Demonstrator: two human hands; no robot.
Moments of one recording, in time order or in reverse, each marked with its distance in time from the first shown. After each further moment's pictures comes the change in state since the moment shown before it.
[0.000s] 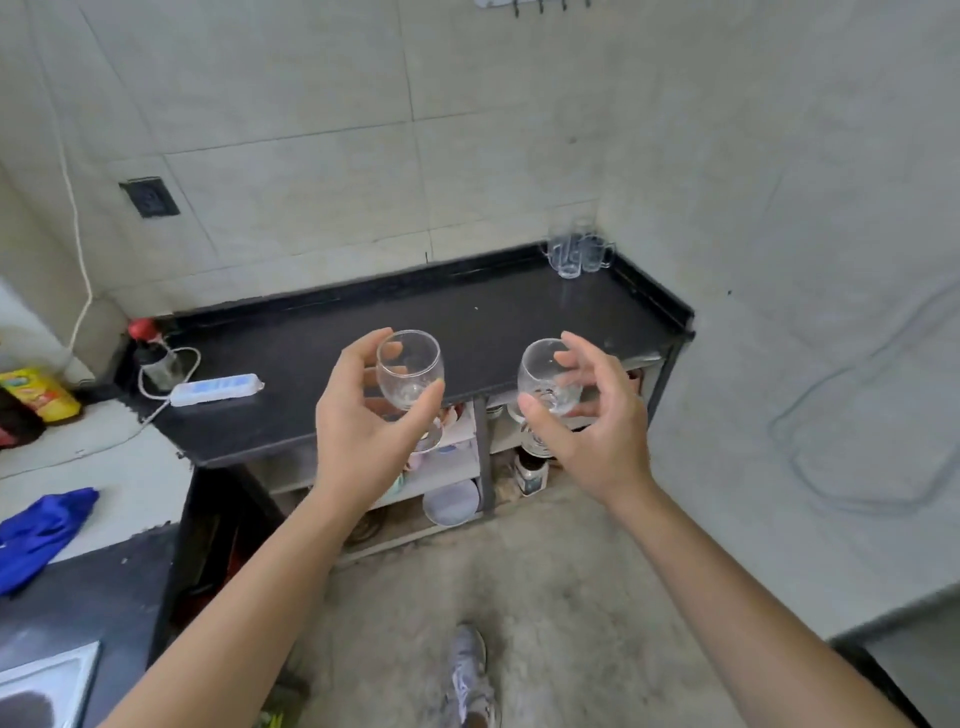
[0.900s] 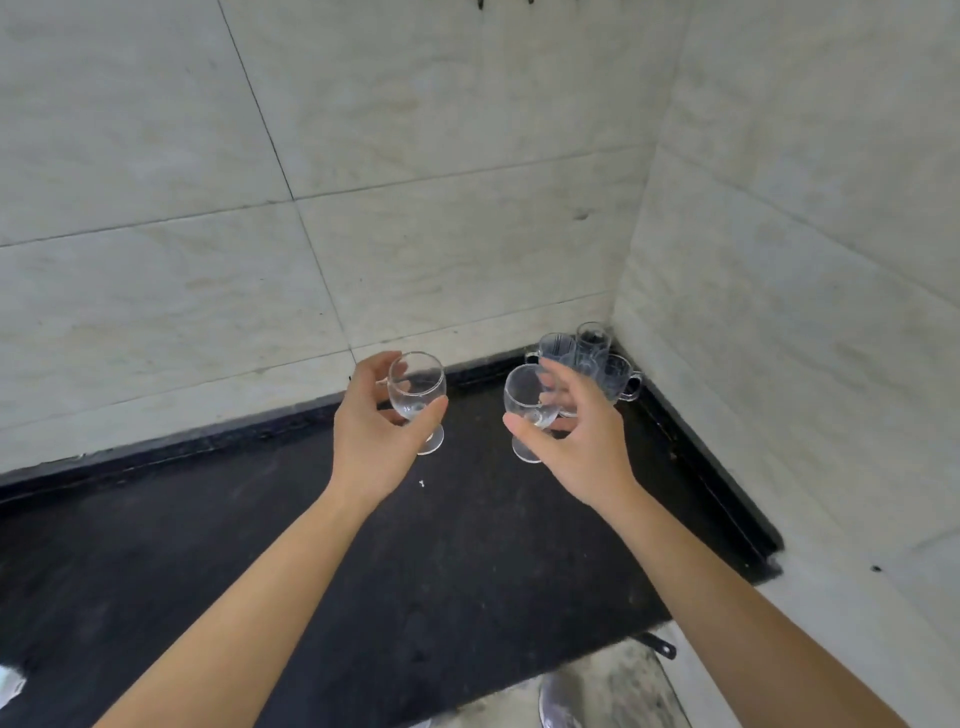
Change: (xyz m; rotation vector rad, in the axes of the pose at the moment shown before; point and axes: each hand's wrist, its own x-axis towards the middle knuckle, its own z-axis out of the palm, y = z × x) left_hand 0.515 -0.190 0.328 -0.065 -0.087 -0.273; right_hand 0.520 0.346 0.104 -0.042 -0.209 0.221
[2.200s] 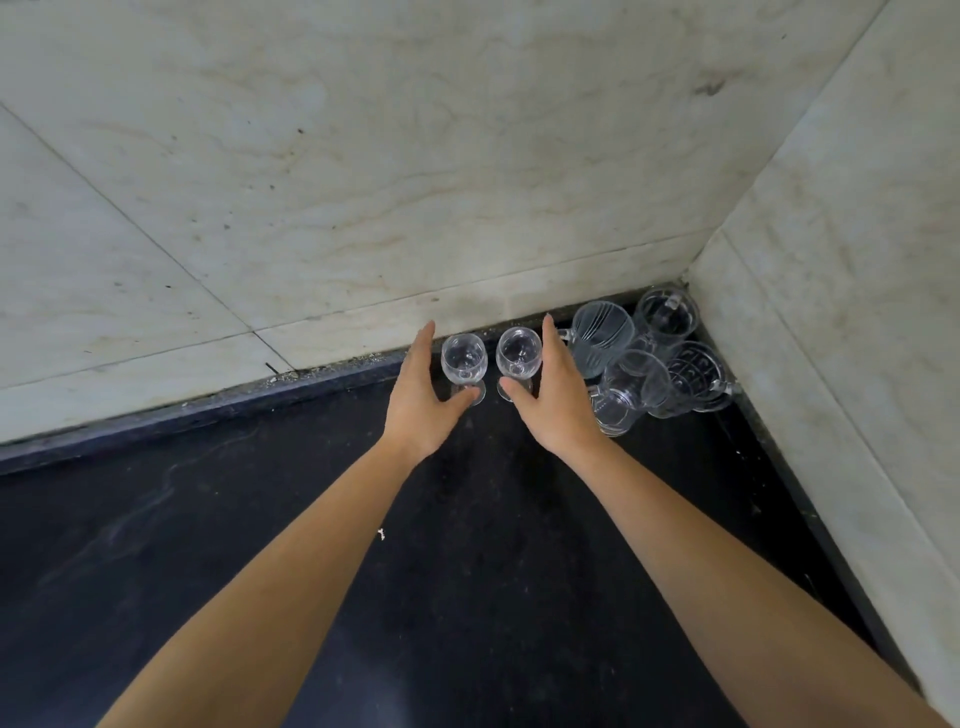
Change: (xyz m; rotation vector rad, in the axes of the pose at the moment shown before) left_hand 0.227 -0.223 0.164 0.304 -0.294 -0.270; right_hand 0.222 0.236 0.110 -0.341 -0.314 0.344
